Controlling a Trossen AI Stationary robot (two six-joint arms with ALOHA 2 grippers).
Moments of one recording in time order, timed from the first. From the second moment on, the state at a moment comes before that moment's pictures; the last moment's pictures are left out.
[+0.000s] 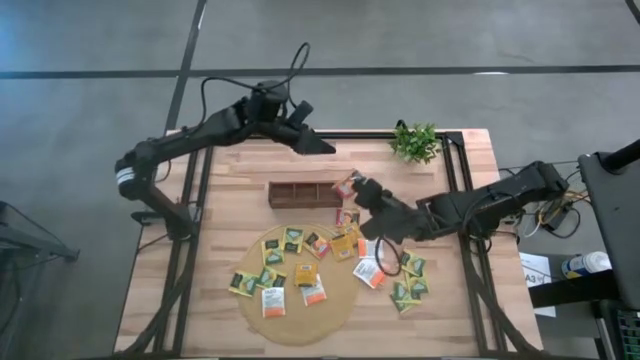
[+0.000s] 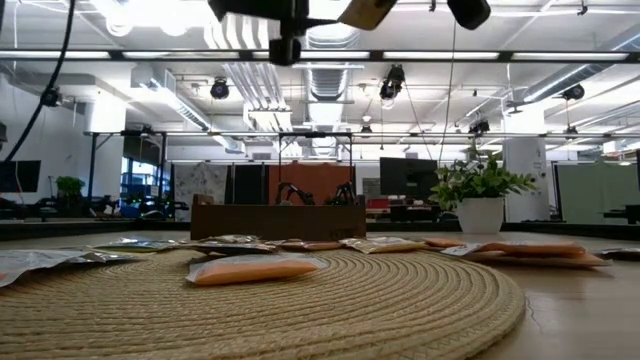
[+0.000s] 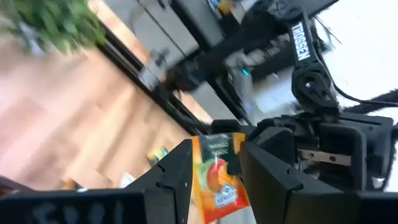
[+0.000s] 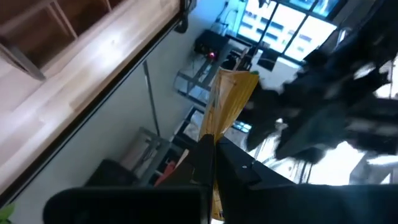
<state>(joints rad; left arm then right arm) 0.47 1.54 1.53 -0.32 0.69 -0.72 0.33 1.43 1.27 -0.44 0.99 -1.40</state>
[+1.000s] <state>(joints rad) 0.46 1.72 1.53 -0.18 0.98 -0.86 0.36 1.47 1.29 -0.40 1.15 -1.41</state>
